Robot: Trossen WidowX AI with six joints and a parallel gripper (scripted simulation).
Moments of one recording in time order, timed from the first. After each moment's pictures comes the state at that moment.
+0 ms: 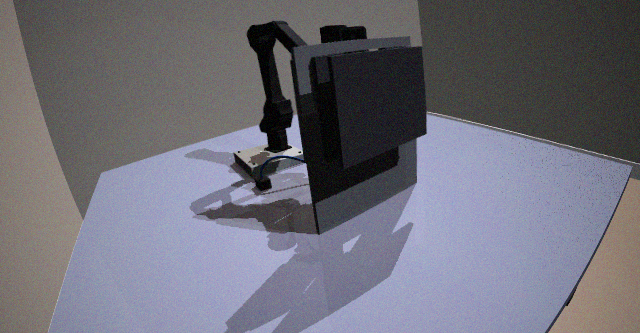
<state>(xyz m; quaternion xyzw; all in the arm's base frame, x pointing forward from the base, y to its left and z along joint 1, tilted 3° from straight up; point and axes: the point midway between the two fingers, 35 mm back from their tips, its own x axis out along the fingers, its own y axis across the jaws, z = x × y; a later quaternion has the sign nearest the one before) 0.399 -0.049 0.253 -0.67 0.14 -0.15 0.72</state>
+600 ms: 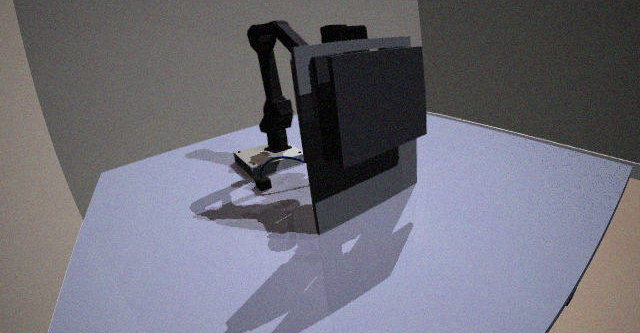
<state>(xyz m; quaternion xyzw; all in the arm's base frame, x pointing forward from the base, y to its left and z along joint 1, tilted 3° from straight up) 0.402 -0.050 0.253 -0.67 0.14 -0.15 0.72</state>
